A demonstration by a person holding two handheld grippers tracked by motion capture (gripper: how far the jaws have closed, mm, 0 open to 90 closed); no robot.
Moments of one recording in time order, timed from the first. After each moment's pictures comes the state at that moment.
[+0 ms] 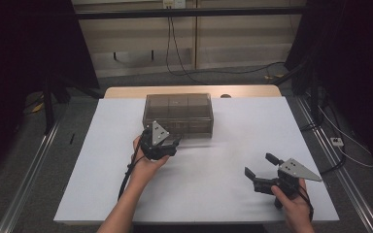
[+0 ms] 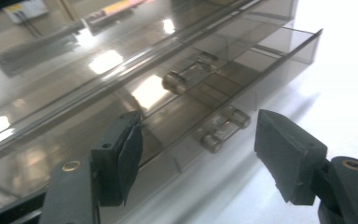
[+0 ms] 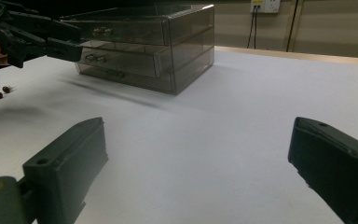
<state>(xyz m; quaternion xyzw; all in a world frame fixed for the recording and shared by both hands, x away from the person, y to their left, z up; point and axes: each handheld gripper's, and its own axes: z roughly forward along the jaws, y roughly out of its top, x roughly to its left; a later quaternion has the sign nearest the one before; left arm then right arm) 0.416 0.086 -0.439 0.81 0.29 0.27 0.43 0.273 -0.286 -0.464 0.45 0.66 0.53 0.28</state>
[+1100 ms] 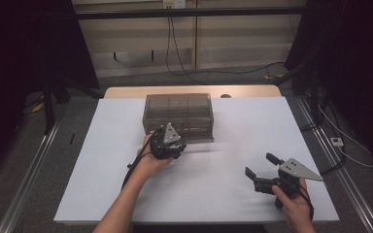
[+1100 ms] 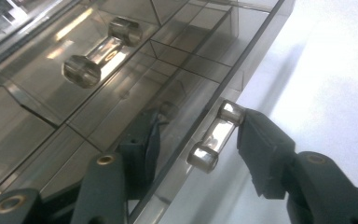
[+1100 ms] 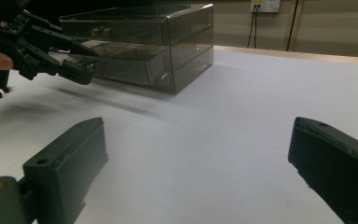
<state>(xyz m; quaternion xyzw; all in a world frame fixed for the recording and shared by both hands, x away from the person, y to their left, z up) 0.426 0.067 -0.449 0.88 0.20 0.21 0.38 0.273 -0.288 -0.464 0.45 0.66 0.53 0.28</state>
